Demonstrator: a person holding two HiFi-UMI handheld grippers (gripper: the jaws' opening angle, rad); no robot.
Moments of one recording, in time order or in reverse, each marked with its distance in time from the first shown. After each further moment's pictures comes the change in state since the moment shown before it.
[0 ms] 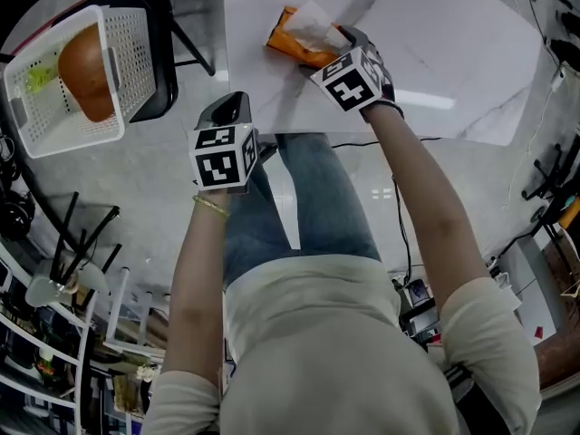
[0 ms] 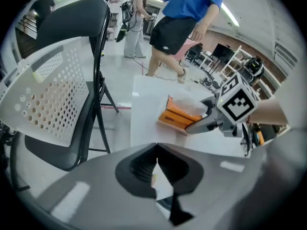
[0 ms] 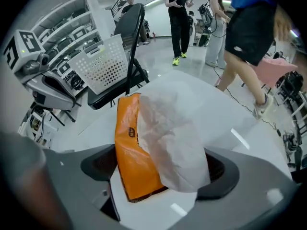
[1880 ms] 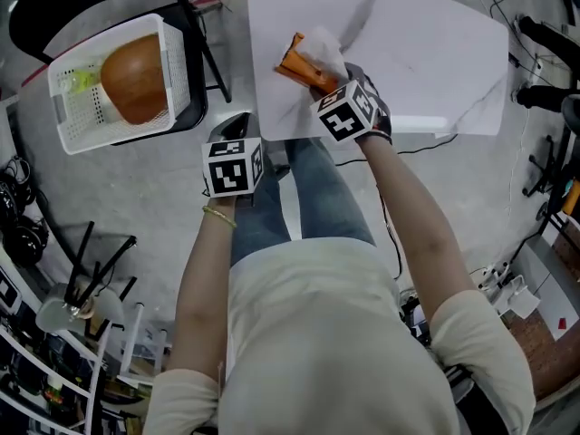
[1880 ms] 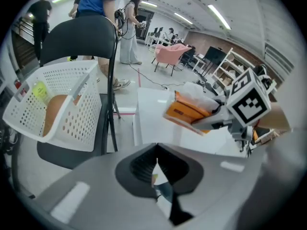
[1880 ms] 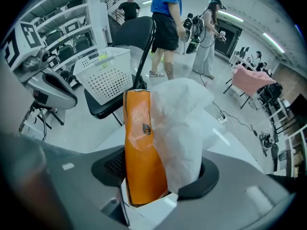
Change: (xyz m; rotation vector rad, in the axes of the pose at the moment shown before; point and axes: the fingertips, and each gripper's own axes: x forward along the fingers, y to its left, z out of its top) left arm -0.094 0.024 0.005 0.056 -0.038 -0.051; right arm -0.100 0.059 0.040 0.039 0.030 -0.206
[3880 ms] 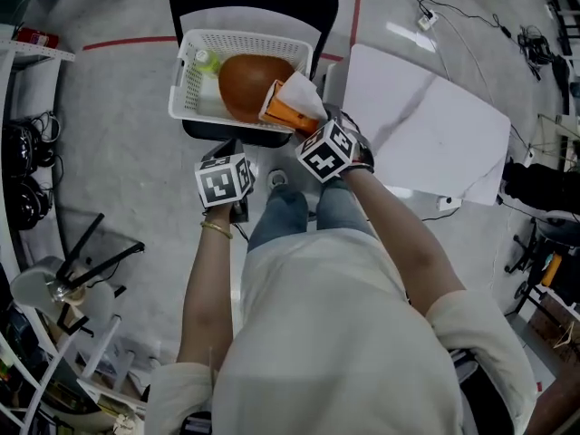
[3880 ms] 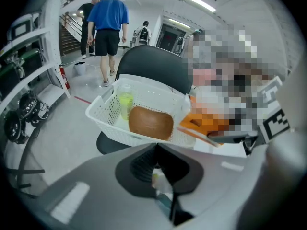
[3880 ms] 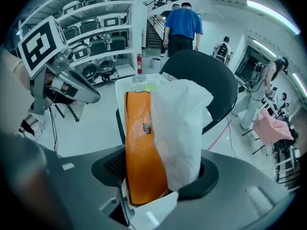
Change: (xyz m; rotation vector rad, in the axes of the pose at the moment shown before) left arm -0.185 0.248 -0.024 -0.280 -0.170 0.166; right arm -0.062 0.226 0.229 -0.326 -0.117 0.055
